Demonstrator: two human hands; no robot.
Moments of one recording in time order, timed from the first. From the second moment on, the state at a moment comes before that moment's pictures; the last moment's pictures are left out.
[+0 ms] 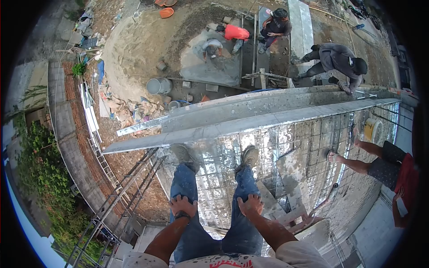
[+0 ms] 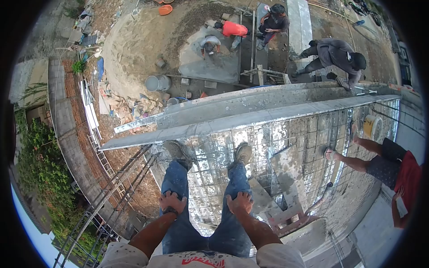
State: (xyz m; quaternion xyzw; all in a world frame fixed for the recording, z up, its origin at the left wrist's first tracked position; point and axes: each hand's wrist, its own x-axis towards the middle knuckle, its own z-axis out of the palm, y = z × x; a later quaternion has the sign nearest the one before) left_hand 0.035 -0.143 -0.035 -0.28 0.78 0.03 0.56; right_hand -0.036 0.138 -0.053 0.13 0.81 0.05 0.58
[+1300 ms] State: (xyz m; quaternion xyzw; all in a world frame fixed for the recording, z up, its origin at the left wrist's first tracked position) left_hand 0.033 -0.146 -0.030 -0.29 0.78 0.04 0.56; right_hand -0.034 0.135 -0.053 0.12 0.81 0.05 0.57
